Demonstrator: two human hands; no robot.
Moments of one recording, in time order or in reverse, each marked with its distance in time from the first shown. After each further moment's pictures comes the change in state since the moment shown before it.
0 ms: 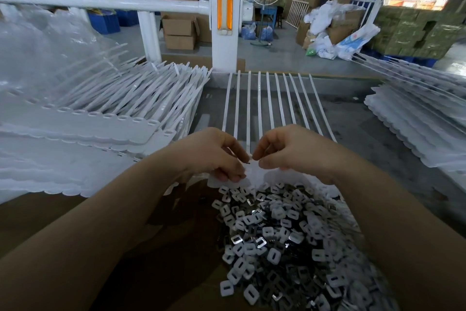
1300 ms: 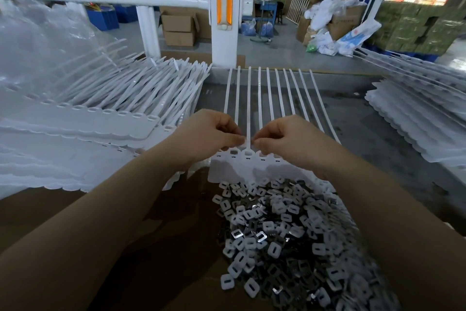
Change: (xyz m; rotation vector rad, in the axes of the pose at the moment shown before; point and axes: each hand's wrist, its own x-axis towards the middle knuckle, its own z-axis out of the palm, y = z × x) left_hand 0.008 -0.003 -0.005 0.176 0.326 0.208; right_hand 0.006 0.002 0.007 -0.020 0.171 -0.009
